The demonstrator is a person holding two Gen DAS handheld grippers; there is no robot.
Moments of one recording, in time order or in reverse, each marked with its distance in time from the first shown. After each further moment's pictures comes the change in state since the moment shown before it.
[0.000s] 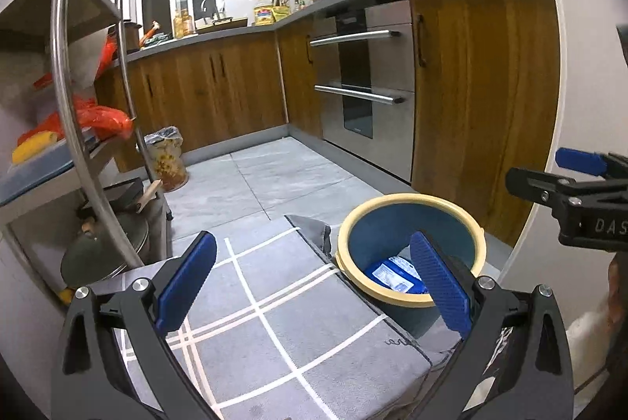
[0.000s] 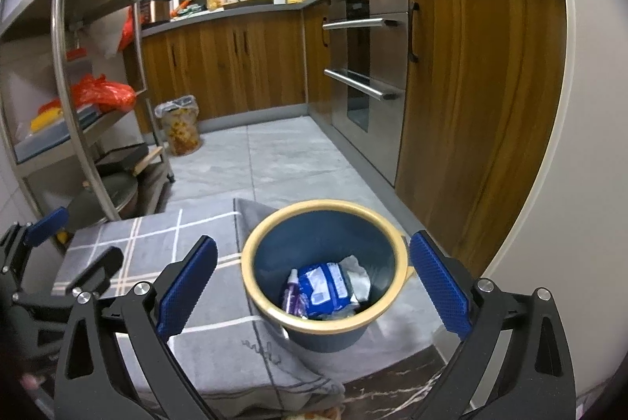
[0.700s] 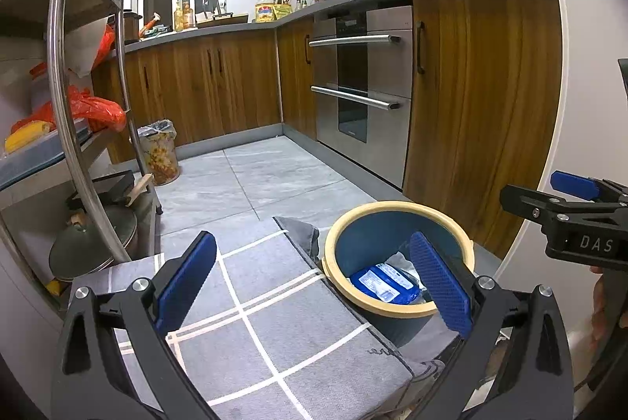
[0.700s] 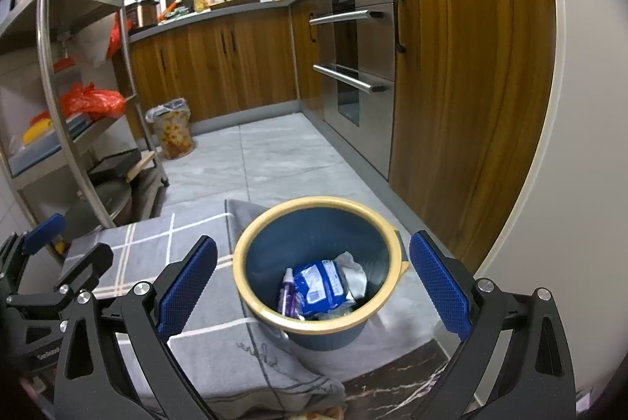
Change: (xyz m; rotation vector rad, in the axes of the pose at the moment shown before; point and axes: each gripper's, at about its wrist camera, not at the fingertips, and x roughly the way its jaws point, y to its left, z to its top) left arm 0.003 0.000 0.005 -0.053 0.002 -0.028; right arm 0.005 -0.015 0.000 0.037 0.009 -0.012
